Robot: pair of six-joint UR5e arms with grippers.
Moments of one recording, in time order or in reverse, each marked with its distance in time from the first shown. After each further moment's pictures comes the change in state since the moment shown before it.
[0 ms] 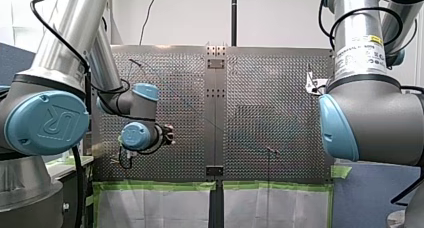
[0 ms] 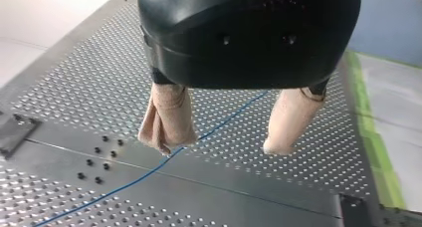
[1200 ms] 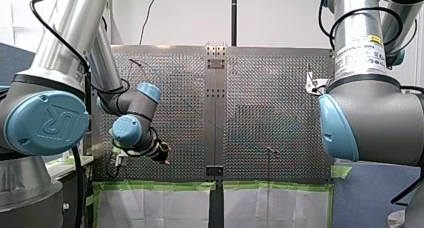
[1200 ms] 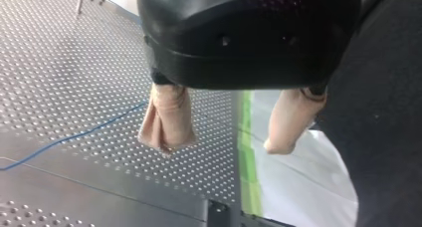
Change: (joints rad) left arm -0.004 -0.001 0.000 -0.330 0.071 -0.003; right arm 0.000 0.000 0.000 0.000 0.000 0.000
